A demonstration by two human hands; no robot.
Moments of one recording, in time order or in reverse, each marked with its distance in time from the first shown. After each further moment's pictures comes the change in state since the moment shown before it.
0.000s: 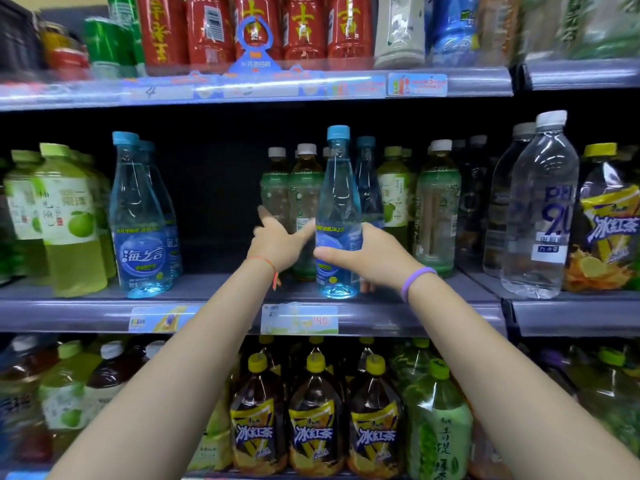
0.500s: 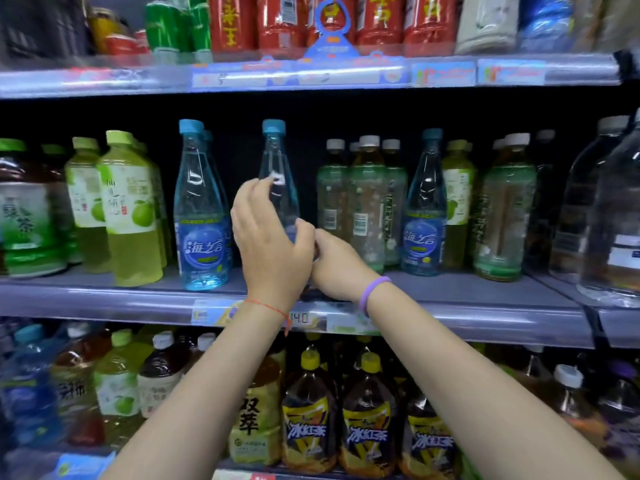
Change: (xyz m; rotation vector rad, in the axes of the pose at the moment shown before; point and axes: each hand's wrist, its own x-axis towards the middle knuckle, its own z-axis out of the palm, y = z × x) left_hand -0.029 -0.062 -0.054 -0.096 0.702 0.641; right_hand 0.027 -0.074 0.113 0.067 -0.050 -0.215
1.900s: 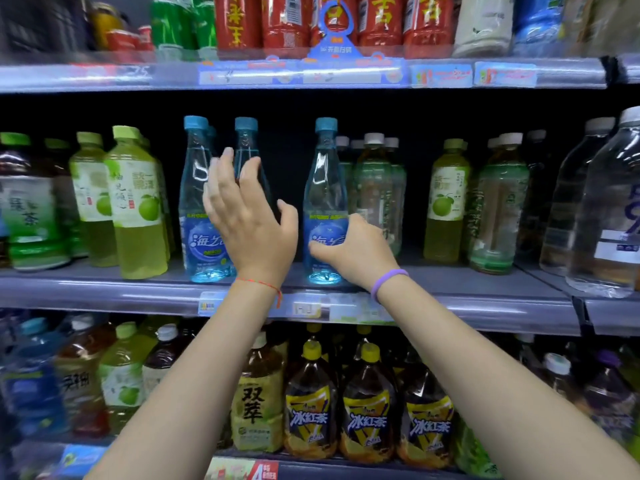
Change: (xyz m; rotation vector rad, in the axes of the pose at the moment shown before) left_hand 0.017 -0.017 -0.008 0.273 0.124 0.039; right_hand -0.010 -0.001 -0.013 -0.178 0.284 0.168
